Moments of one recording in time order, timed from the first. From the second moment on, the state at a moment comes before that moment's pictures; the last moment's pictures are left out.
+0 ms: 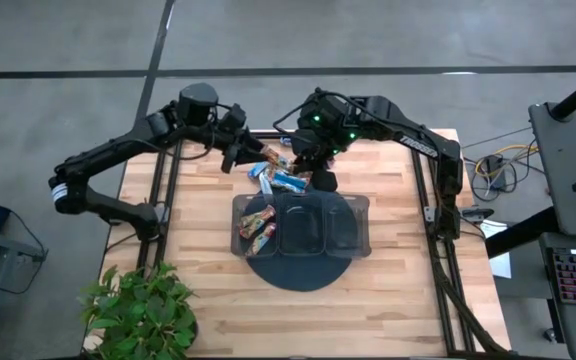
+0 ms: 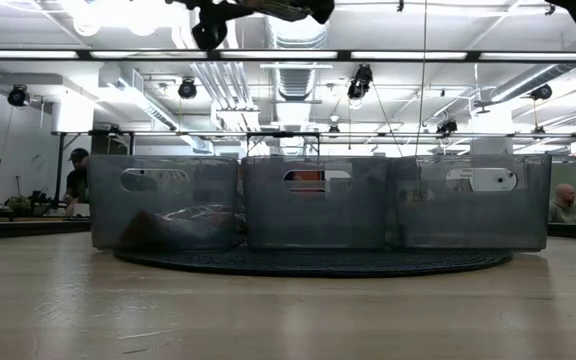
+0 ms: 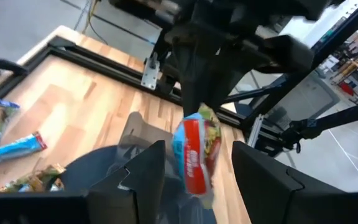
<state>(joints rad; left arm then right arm) 0.50 1.25 1.35 -0.48 0.64 -0.23 -0.23 1.94 2.35 -1.30 -0.28 -0.31</state>
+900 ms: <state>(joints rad) 0.47 1.29 1.35 -0.42 0.65 -0.20 -0.23 1.94 2.35 -1.29 -0.29 -0.31</state>
